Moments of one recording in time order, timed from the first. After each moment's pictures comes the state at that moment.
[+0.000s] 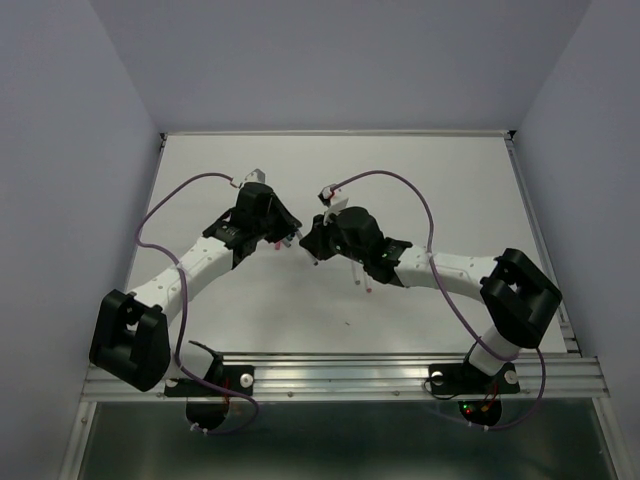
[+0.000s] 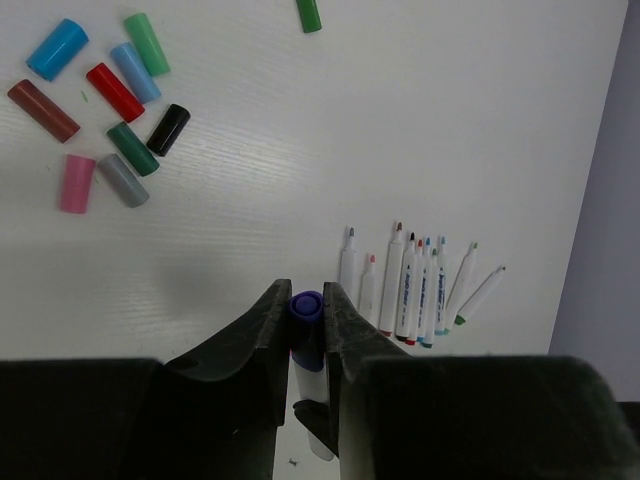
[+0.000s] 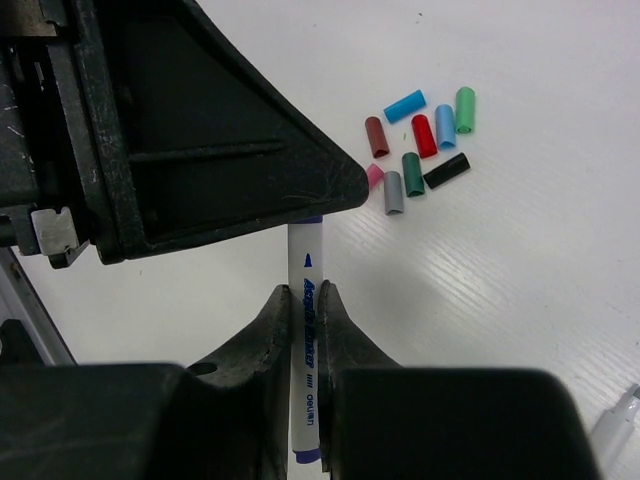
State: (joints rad) left arm -0.48 1.33 0.91 -0.22 0.01 -0.90; right arm 0.89 1.63 0.99 0.30 0.02 0.42
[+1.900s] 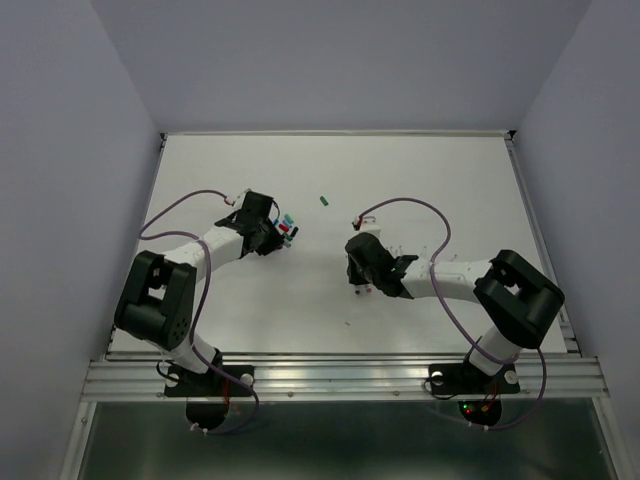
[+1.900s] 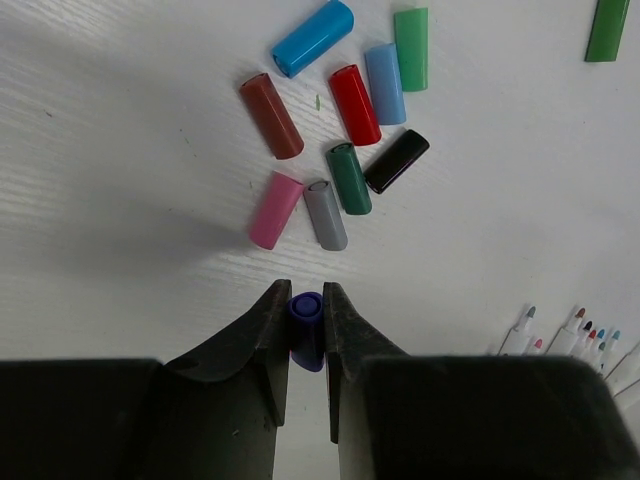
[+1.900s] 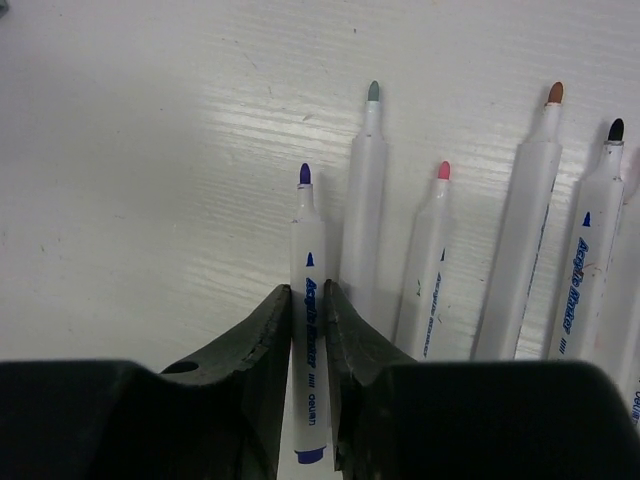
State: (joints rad) left arm -0.39 1.56 0.88 -0.25 -0.08 -0.91; right arm 0.86 1.62 0.79 0.02 0.33 0.60
